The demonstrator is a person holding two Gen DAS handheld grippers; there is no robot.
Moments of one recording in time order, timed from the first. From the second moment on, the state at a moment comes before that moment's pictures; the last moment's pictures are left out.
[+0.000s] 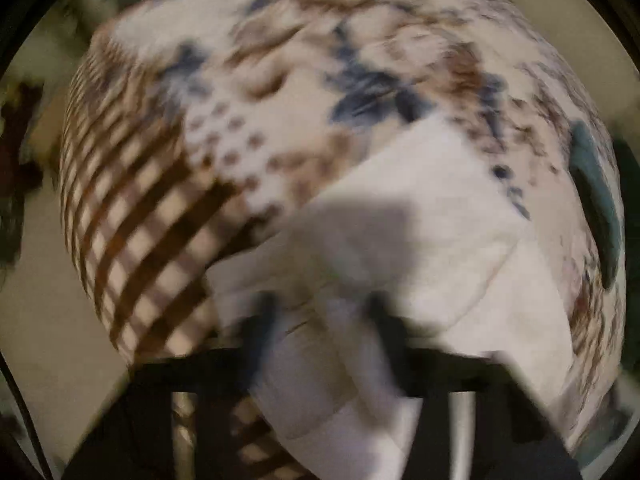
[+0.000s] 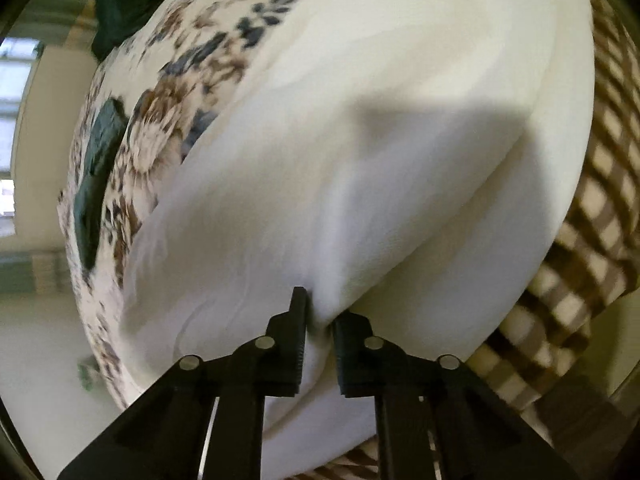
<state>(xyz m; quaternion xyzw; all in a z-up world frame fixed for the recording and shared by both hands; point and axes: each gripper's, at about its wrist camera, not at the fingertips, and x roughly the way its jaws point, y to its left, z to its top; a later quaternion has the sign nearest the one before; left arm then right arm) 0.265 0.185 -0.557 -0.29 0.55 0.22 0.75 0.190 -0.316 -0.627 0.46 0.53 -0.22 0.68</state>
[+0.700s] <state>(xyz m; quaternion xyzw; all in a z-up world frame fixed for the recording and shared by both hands) 0.217 0.237 -0.564 -0.49 0.47 0.13 0.72 0.174 -0.324 -0.636 0.51 0.56 -0.12 0.64</state>
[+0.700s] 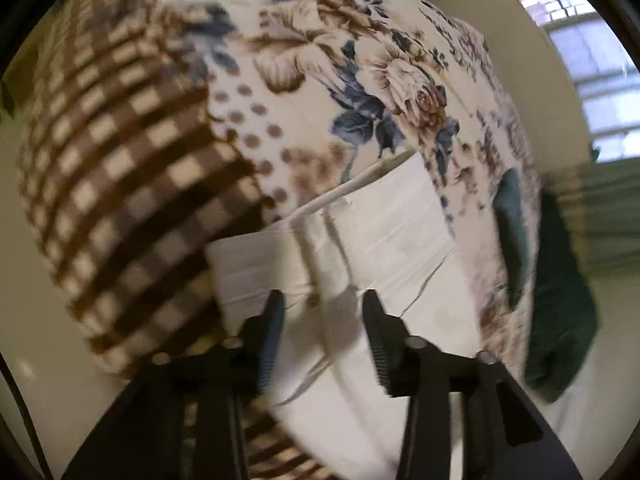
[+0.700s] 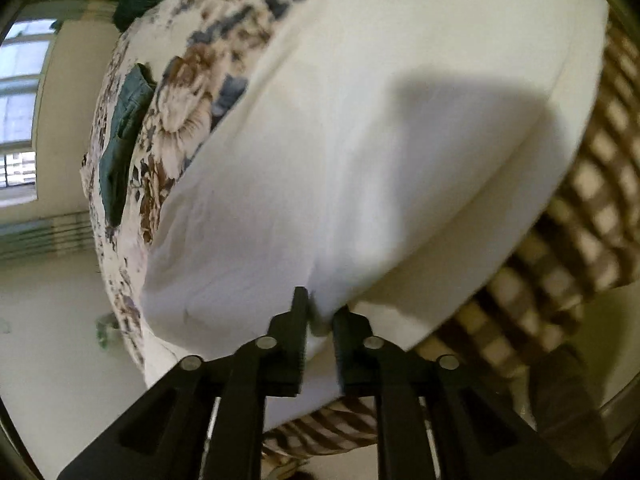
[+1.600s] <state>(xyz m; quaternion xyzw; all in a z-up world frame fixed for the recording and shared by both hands) 0.220 0.221 -0.558 -0.35 0.50 0.18 0.77 0.166 -0.304 -0.626 0.44 0.58 -0.11 0.68</state>
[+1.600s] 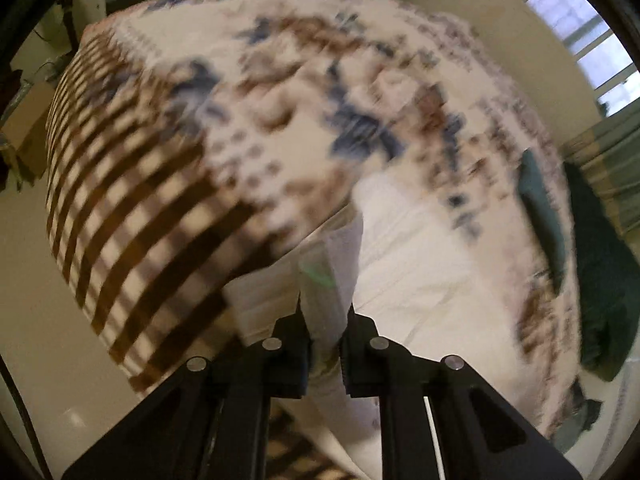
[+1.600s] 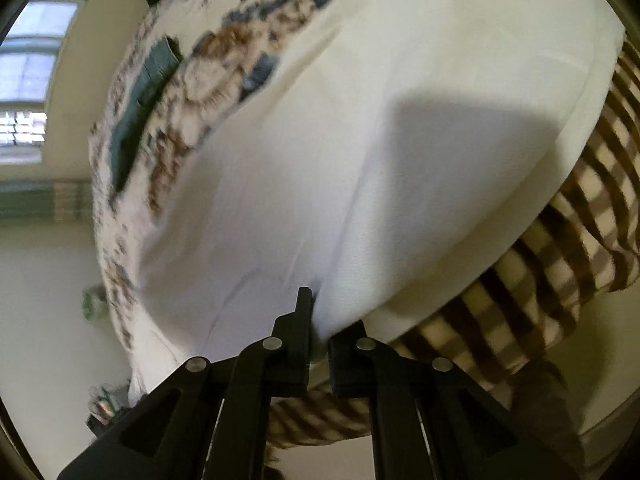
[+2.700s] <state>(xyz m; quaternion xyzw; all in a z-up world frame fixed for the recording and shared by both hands) 0.300 -0.198 -0.523 -0.03 0.63 0.01 0.78 0.110 -0.643 -0.618 0.52 0.44 -0.25 0.69</state>
